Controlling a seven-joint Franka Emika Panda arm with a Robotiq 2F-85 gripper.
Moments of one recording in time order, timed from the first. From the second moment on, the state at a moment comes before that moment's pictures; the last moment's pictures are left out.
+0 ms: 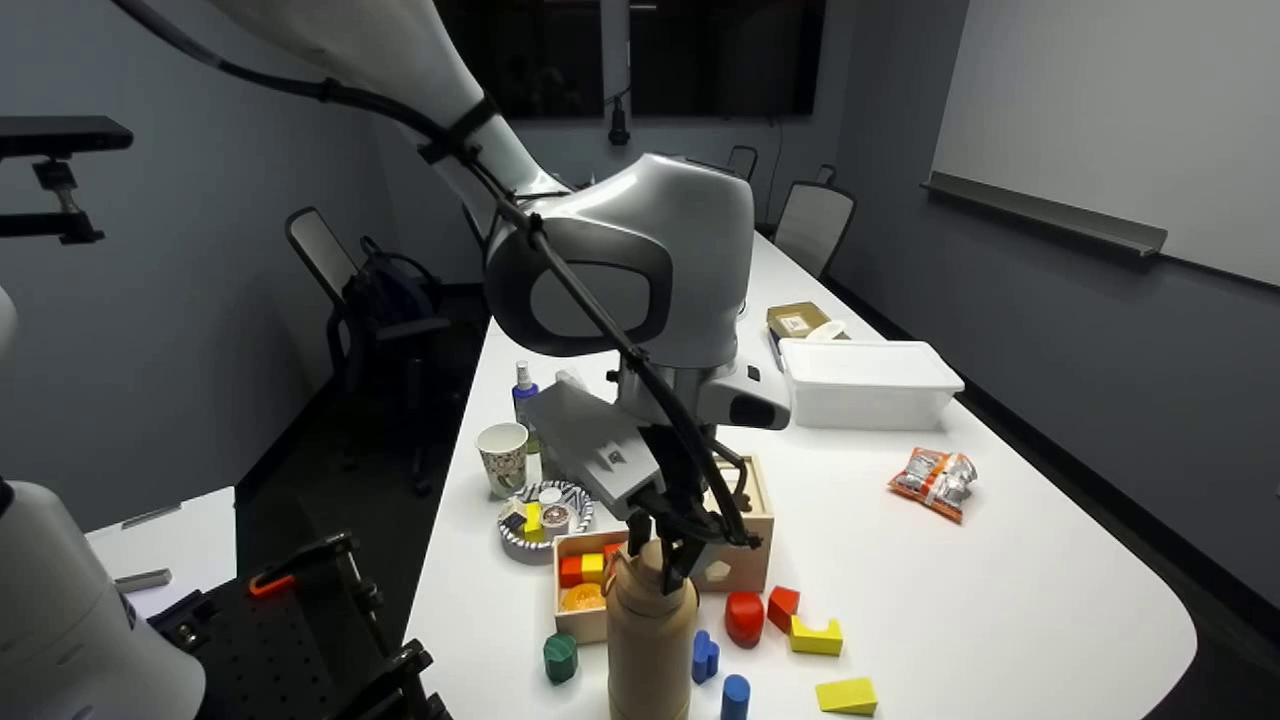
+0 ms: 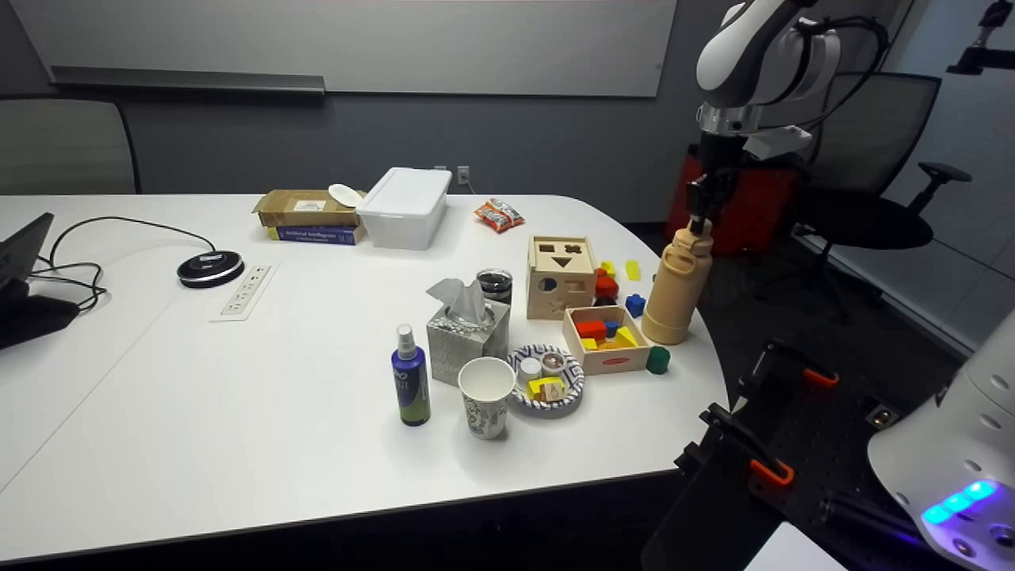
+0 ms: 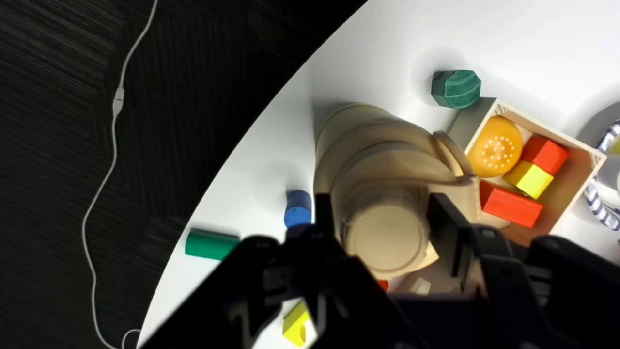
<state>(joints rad) -0.27 0.14 -0.28 -2.43 -0.01 2.50 -0.38</state>
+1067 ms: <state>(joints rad) -0.27 0.14 -0.23 -2.42 -0.01 2.49 -0.61</state>
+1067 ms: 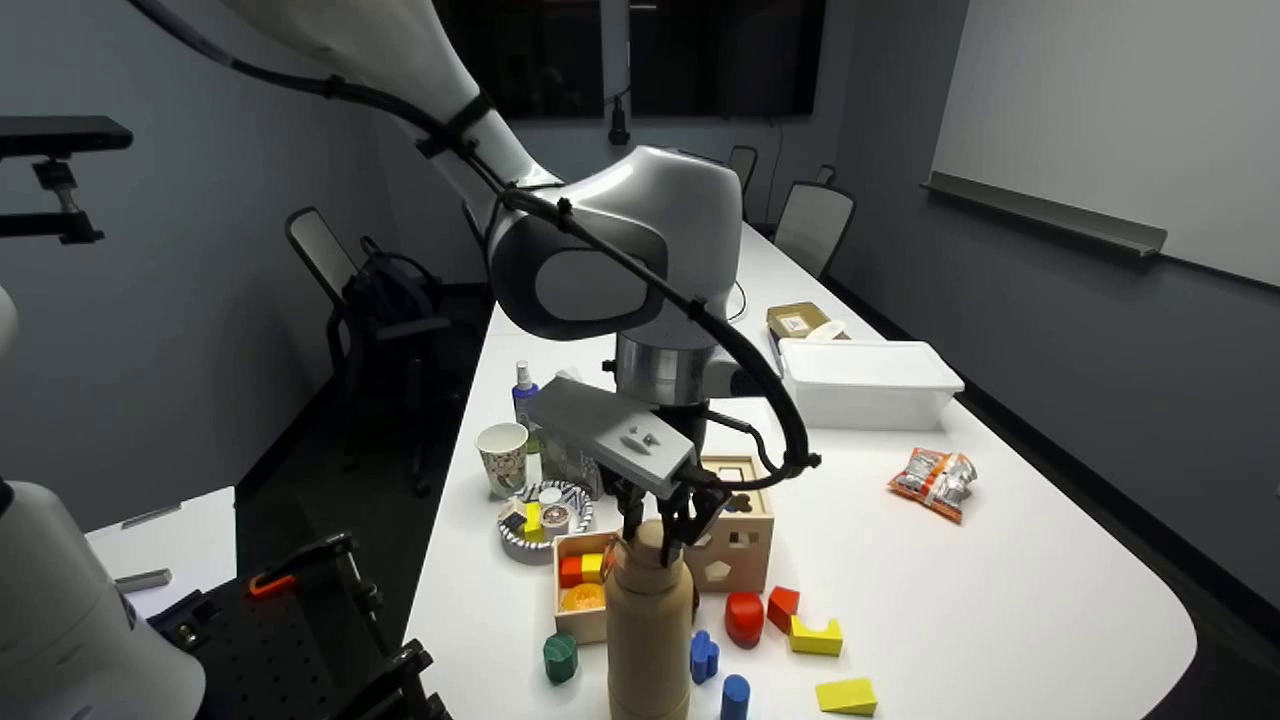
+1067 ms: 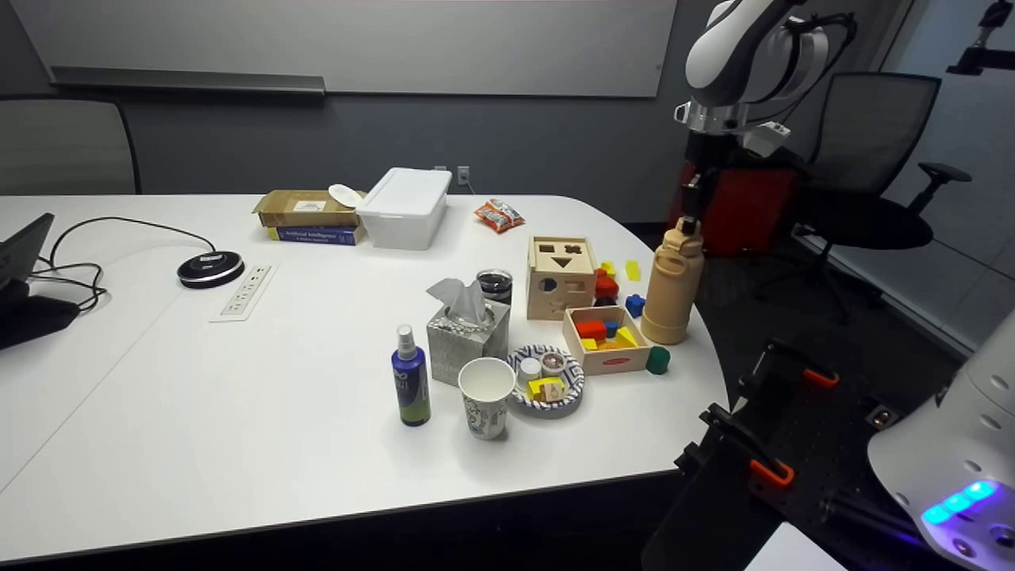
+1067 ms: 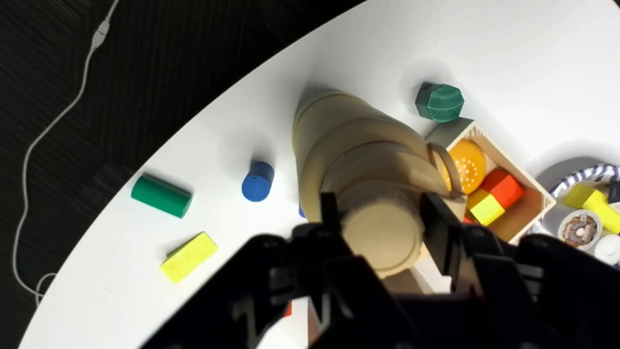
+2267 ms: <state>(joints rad) -0.28 0.13 -0.22 -2.42 -0.07 2.44 -1.01</state>
